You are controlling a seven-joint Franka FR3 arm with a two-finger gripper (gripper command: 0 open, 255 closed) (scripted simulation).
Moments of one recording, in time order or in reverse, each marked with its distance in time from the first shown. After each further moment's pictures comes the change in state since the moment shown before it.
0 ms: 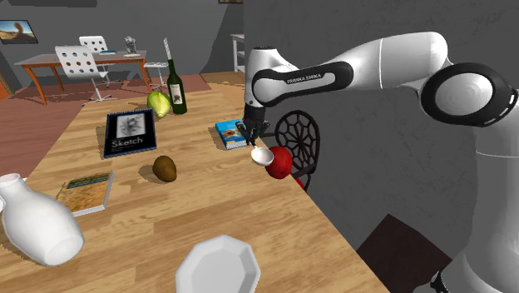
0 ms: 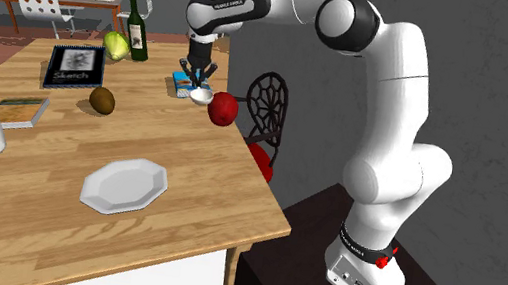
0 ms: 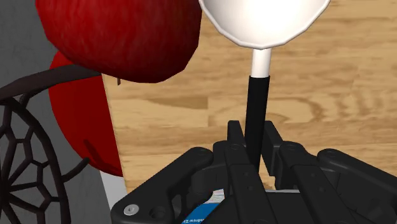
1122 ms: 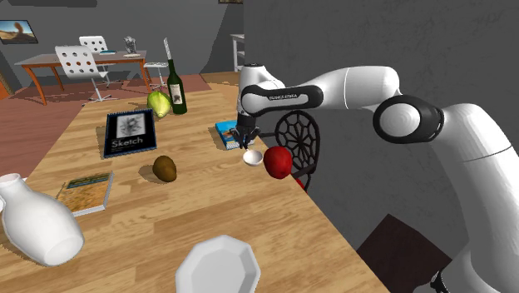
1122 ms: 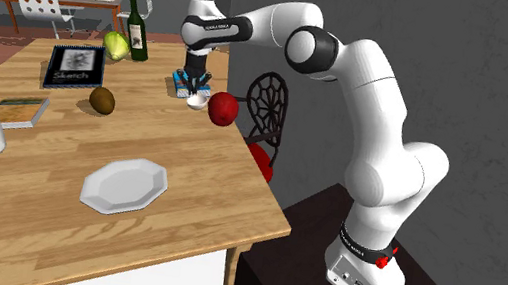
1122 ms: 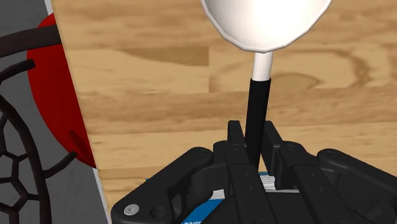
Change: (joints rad) arm 0.087 0.312 -0.059 0.358 -0.080 -0.049 -0.034
